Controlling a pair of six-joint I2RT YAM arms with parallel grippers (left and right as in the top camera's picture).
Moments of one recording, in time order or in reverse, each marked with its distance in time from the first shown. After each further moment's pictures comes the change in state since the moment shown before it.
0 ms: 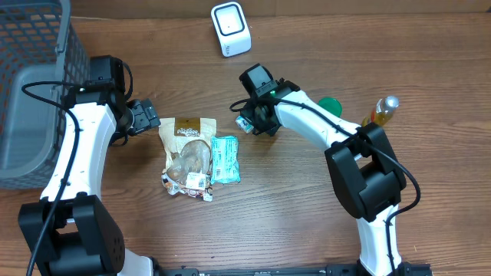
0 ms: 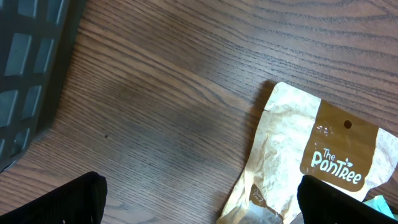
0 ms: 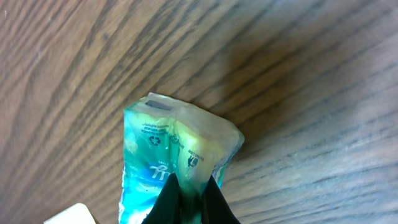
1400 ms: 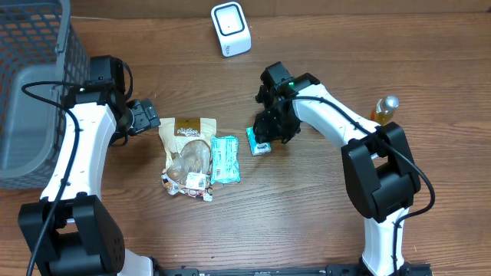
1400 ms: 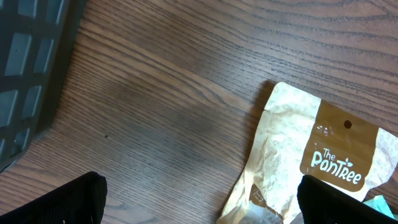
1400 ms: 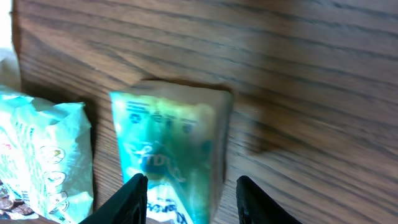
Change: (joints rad) left arm 0.000 0.000 0.000 0.000 0.000 0.000; right arm -0.080 -0.051 -0.020 -0.239 -0.234 -0.940
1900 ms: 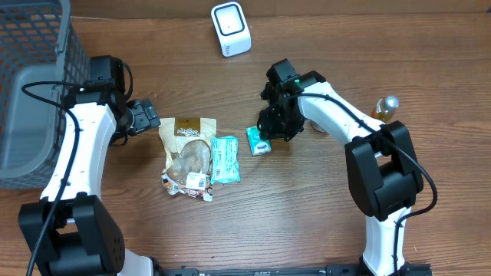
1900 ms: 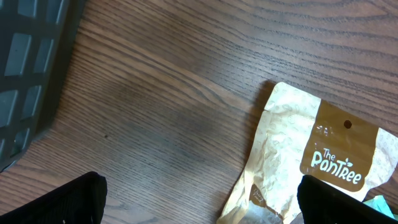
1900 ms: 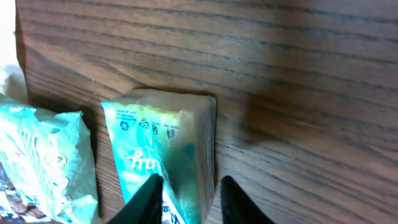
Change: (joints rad) left arm 0.000 0.000 0.000 0.000 0.000 0.000; right arm -0.026 0.000 0.000 0.007 -0.031 0.028
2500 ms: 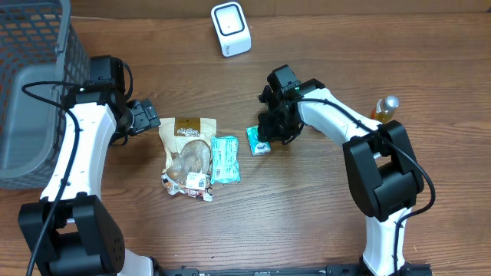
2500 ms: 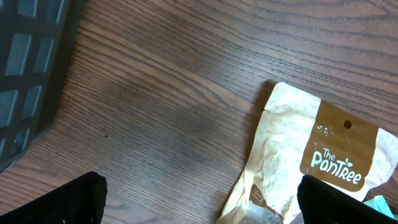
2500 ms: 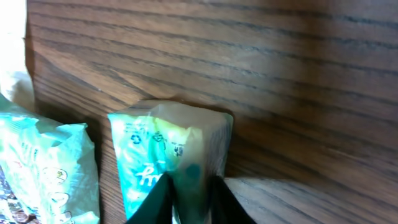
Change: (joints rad) left arm 0.000 0.000 0.000 0.000 0.000 0.000; right arm 0.000 -0.003 -0.085 0.138 -0.049 0.003
